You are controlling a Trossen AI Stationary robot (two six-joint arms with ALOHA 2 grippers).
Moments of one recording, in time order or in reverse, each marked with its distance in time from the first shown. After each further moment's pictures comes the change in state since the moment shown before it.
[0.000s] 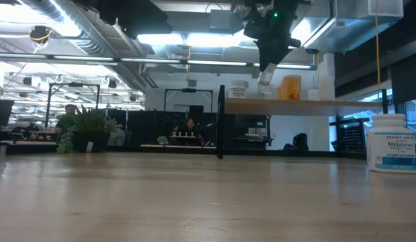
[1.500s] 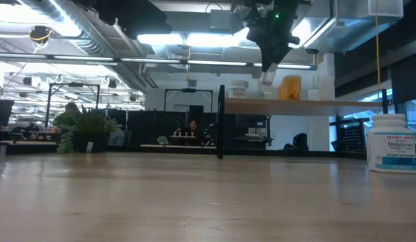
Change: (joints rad) left arm 0.000 0.000 0.000 -0.006 0.015 0.007; right arm -0.002 0.002 -0.001 -0.008 0.089 -0.102
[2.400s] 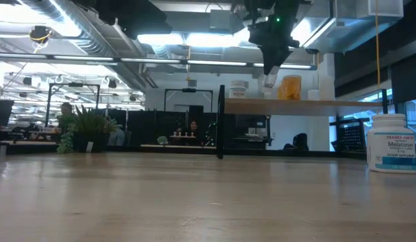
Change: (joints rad) left arm 0.000 0.000 0.000 0.000 0.000 -0.001; right arm -0.044 0.003 0.000 -0.005 -0.050 -0.057
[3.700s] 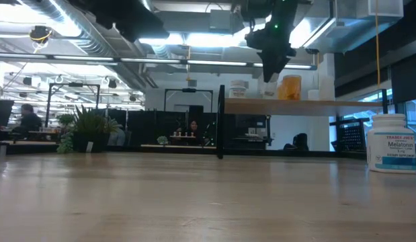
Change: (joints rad) left arm 0.000 0.000 0.000 -0.042 -0.001 0.000; right arm -0.019 0.044 -0.006 -0.021 -0.114 -0.048
